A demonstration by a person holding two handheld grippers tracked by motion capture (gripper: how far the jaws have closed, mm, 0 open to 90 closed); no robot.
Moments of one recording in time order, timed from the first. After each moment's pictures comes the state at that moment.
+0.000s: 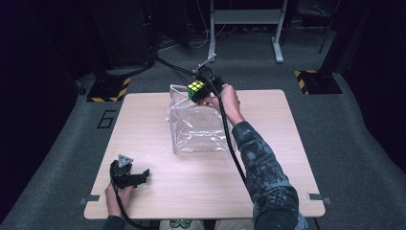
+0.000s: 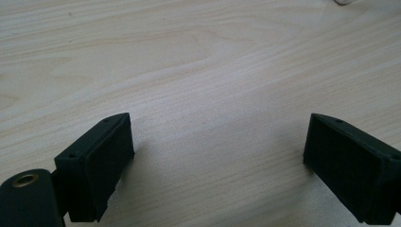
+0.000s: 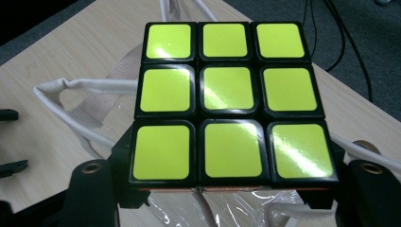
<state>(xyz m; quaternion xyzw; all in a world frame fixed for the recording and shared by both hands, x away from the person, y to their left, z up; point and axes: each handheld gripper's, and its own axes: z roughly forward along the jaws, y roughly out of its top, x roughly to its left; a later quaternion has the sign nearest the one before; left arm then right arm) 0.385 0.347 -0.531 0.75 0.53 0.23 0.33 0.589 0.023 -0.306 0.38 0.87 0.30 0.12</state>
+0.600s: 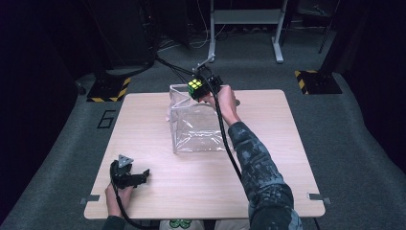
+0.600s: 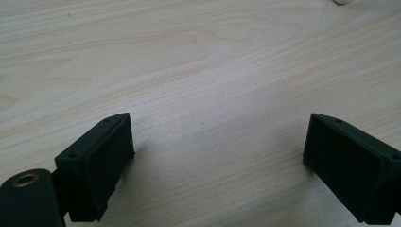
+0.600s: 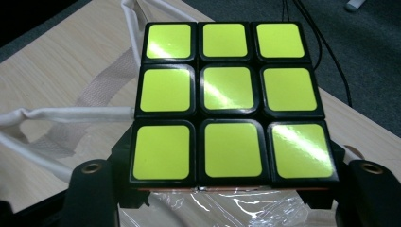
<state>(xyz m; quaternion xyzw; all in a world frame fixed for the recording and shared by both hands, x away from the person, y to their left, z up) 0.385 0.346 -0.531 0.75 0.53 0.23 0.33 0.599 0.028 -0.314 0.40 0.85 0.30 0.15</state>
